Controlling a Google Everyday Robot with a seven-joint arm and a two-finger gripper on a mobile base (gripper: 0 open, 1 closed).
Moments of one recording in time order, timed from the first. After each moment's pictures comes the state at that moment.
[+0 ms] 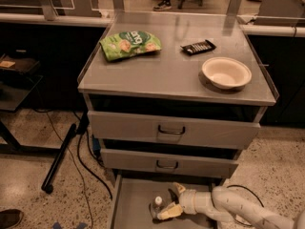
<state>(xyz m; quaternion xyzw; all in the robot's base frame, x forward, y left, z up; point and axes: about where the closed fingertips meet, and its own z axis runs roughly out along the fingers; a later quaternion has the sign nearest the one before) 0.489 -0.070 0.283 -0.38 0.77 0.37 0.36</state>
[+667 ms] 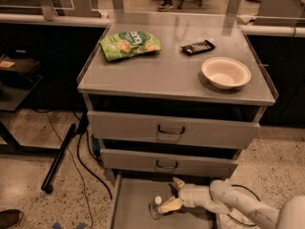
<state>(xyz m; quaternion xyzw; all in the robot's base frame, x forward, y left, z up) 0.520 -0.073 0.263 -0.38 0.77 0.37 0.35</state>
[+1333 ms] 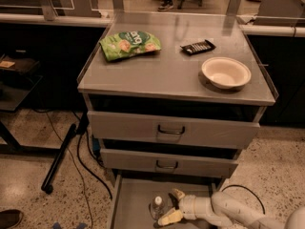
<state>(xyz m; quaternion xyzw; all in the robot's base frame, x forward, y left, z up) 0.478 -0.069 0.250 -0.37 0.76 0.40 0.35</state>
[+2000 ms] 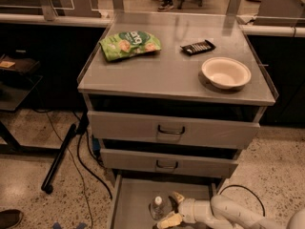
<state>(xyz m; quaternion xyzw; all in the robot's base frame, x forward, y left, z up) 0.460 -0.064 0.245 -0.36 0.77 0.41 0.33</state>
